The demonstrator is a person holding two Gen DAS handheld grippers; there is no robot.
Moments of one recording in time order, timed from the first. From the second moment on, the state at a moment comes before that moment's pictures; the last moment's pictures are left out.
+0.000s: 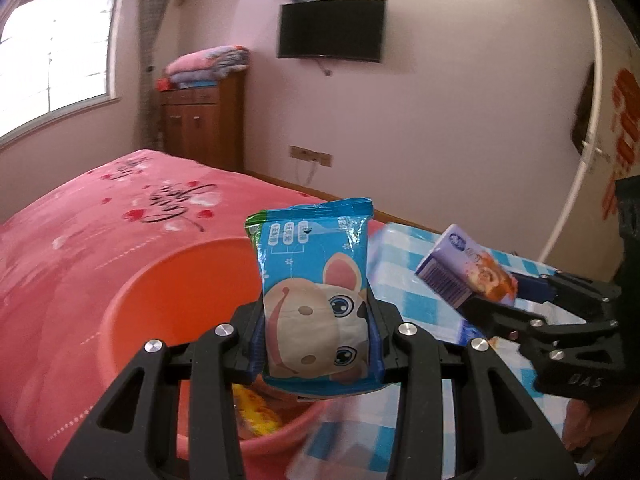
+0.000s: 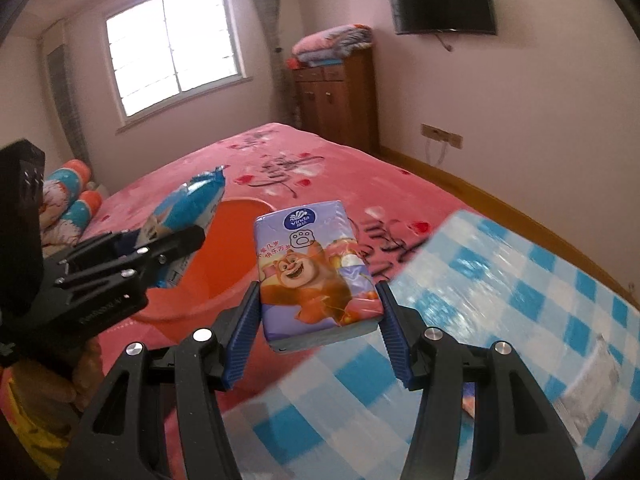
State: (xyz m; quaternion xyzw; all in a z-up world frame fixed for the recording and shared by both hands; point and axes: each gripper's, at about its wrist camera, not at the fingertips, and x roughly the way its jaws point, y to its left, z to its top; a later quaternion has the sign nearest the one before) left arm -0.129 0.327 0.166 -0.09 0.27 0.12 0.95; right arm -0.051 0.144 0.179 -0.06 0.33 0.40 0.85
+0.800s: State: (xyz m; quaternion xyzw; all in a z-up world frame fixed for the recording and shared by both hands) left arm -0.128 0.390 0.136 -0.13 0.30 0.21 0.92; right arm -0.044 0.237 0.174 -0.07 0.33 0.47 0.81
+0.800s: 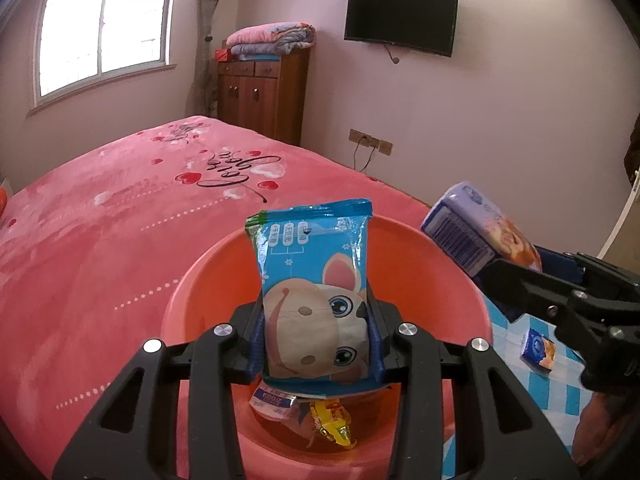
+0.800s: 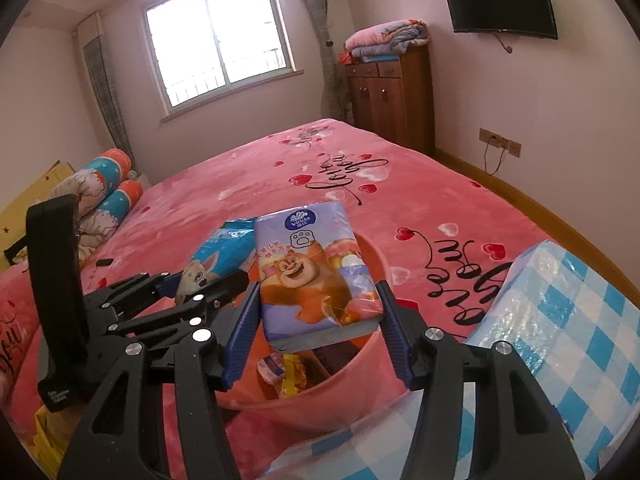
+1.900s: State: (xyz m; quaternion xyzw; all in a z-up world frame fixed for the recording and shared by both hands) left arm -0.129 0.327 0.153 -0.09 0.27 0.19 0.94; right arm -0.060 0.107 0.152 -0.01 0.30 0.34 0.89
